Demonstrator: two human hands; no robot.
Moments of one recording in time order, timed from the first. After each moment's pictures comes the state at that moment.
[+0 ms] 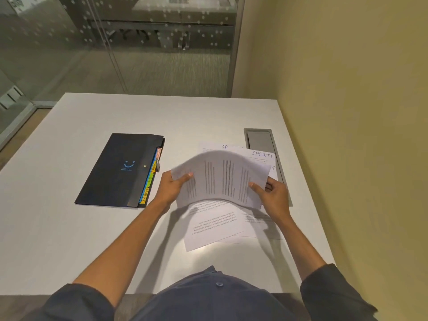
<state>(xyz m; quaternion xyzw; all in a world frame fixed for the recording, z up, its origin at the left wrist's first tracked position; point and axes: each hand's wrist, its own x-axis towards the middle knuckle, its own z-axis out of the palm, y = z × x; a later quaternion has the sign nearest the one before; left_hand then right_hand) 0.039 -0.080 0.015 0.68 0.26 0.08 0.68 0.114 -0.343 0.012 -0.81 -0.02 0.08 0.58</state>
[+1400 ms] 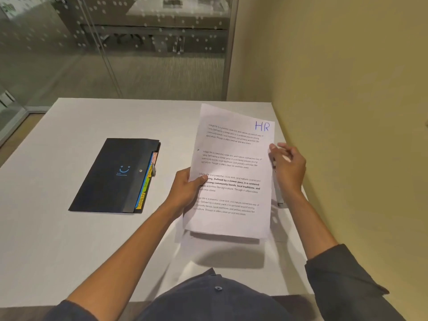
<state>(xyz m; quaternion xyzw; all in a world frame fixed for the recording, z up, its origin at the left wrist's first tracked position) 0.037 -0.130 0.072 0.68 0.21 0.05 0.70 0.157 -0.336 0.082 -0.73 0.07 -0.06 0.68</state>
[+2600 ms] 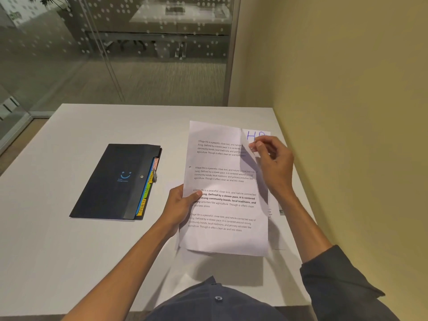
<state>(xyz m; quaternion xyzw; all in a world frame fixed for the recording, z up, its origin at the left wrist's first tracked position) 0.018 -0.125 0.063 0.63 0.23 0.03 0.74 0.151 -0.306 0.111 -0.73 -0.13 -0.08 0.66</state>
